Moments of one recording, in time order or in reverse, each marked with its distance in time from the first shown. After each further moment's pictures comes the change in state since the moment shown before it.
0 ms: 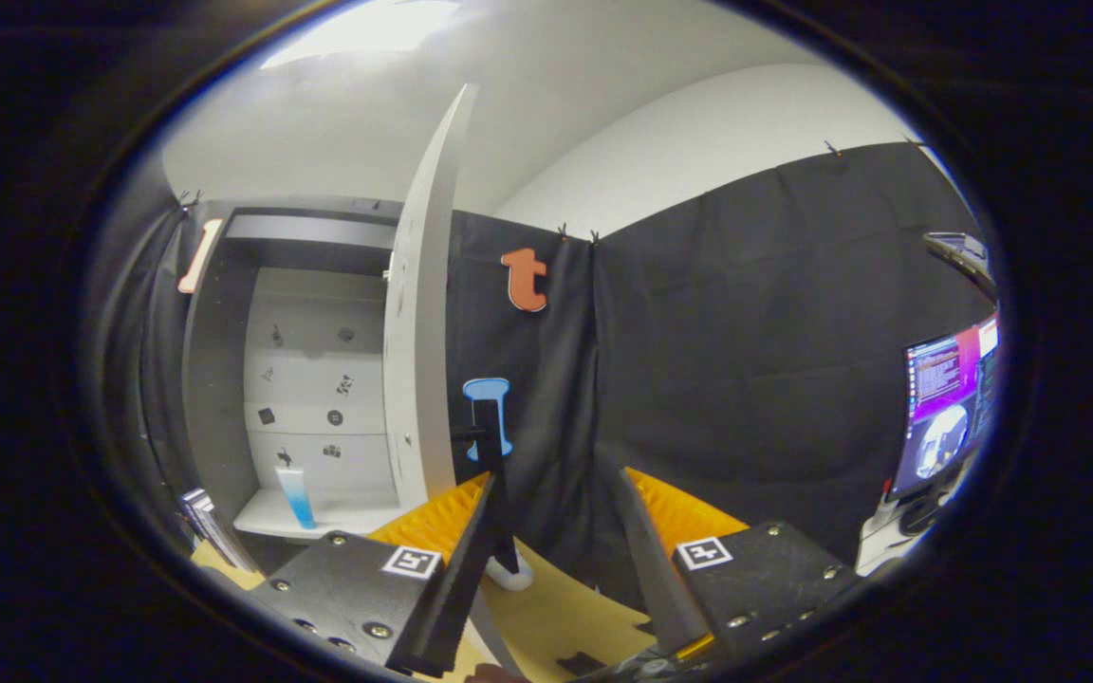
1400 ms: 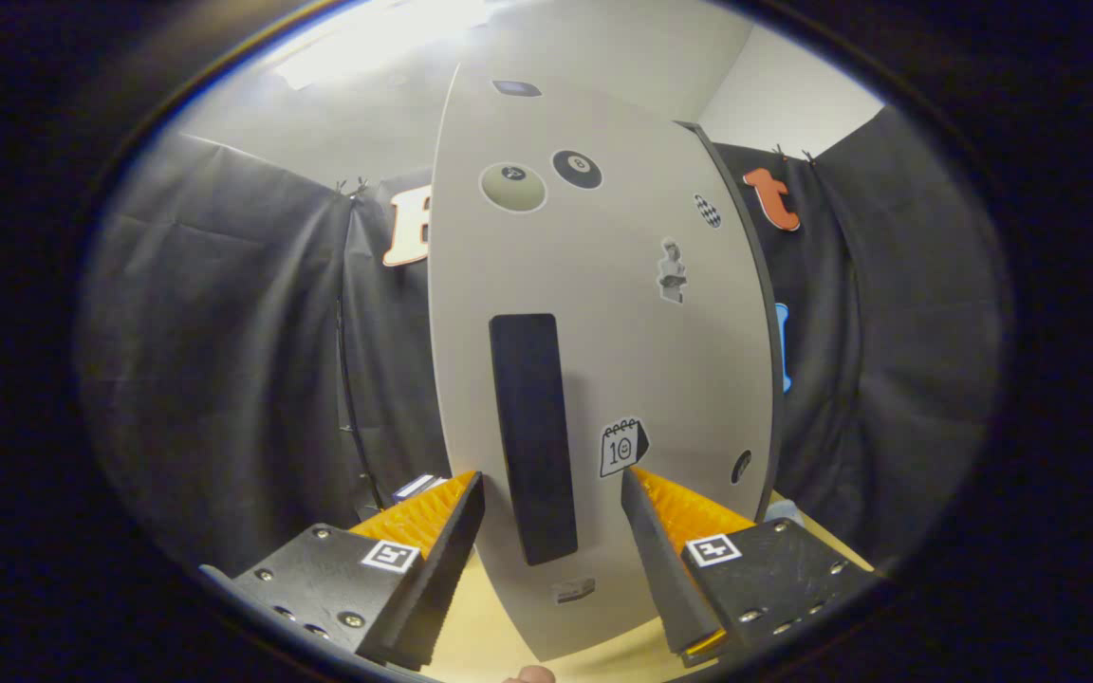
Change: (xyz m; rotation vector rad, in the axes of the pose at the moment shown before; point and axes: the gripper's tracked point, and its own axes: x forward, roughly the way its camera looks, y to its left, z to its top) arm -0.031 0.319 -0.067 0.121 0.219 0.652
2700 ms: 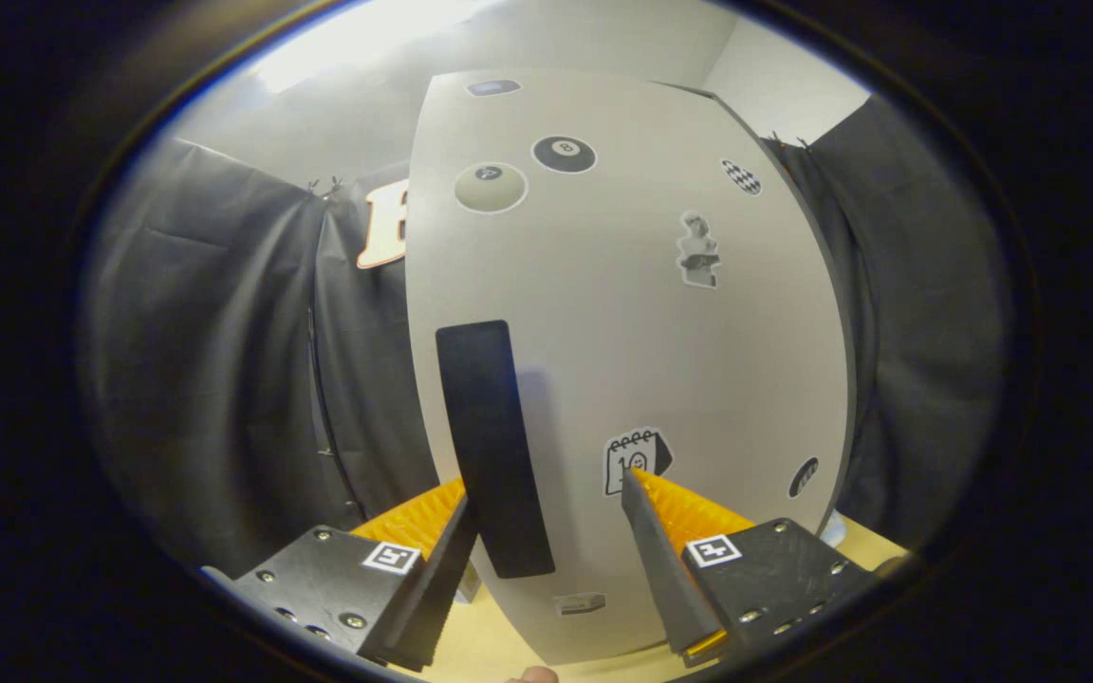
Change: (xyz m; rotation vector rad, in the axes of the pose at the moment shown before) arm 0.110 0.038 -0.007 0.030 -0.010 -0.055
